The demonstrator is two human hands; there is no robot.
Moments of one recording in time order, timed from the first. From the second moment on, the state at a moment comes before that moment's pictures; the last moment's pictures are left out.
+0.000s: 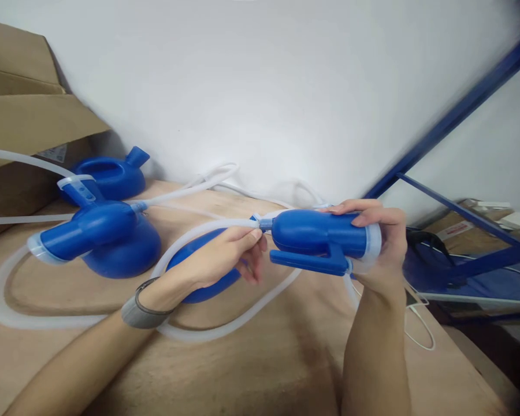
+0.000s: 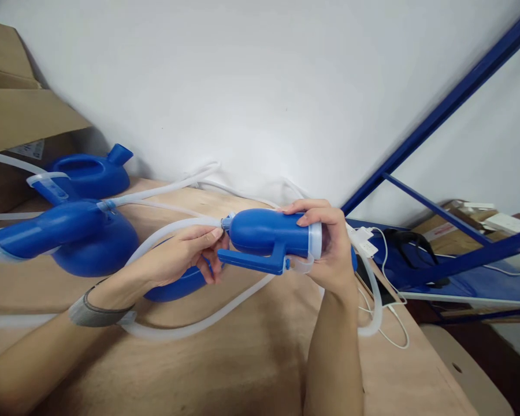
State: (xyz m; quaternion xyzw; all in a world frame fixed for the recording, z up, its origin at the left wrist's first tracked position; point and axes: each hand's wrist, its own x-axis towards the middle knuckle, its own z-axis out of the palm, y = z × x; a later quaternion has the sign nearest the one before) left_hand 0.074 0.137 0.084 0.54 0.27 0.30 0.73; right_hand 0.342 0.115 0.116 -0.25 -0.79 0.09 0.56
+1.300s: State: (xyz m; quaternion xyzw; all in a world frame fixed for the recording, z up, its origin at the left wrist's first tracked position) left_hand 0.065 0.138 0.096 0.48 0.23 0.22 0.82; right_hand 0.343 0.121 0.116 -0.18 -0.81 0.13 0.55
